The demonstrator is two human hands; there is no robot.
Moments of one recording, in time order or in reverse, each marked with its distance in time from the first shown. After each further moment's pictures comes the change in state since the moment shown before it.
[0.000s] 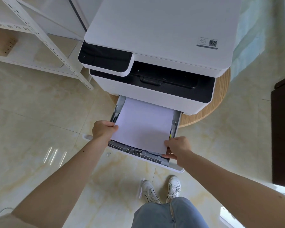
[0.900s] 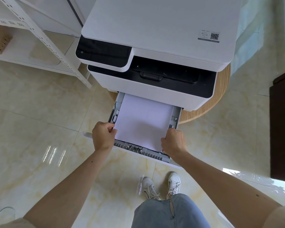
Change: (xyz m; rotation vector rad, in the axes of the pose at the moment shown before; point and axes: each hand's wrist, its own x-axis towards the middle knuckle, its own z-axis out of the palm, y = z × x) left_hand 0.000 -0.042 0.006 0.334 0.156 0.566; right_hand 0.012 0.009 0.020 -0.773 0.162 -0.496
